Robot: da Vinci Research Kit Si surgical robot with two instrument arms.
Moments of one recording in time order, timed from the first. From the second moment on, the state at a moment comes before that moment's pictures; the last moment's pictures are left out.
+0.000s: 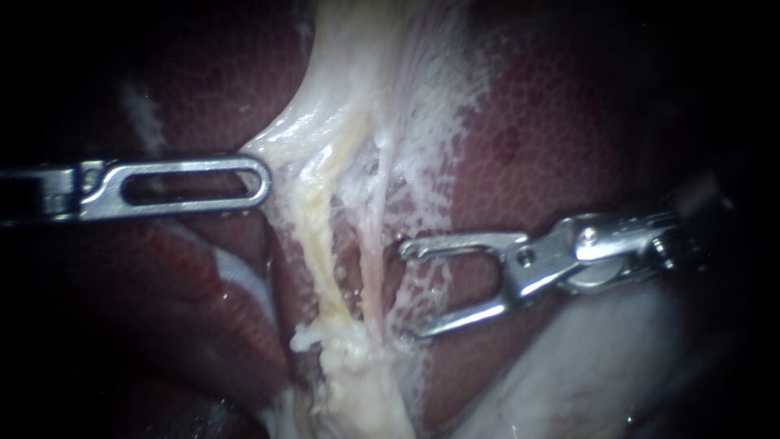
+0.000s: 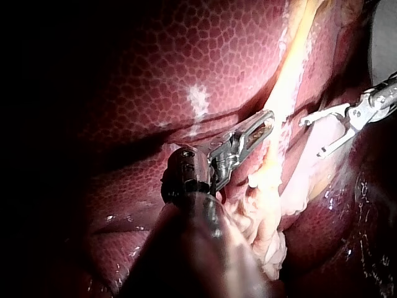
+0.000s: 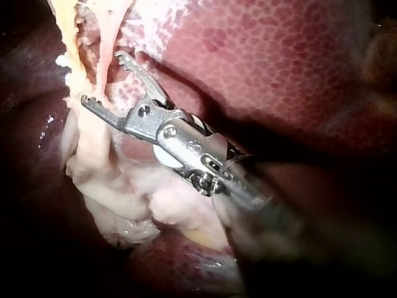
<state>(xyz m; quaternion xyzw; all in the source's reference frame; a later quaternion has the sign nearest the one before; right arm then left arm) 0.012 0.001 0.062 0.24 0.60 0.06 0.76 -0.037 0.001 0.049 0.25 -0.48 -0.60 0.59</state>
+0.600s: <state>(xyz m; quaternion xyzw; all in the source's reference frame) 0.009 0.003 0.058 0.23 0.60 0.06 0.76 -0.036 0.001 0.050 0.25 -0.48 -0.60 0.59</state>
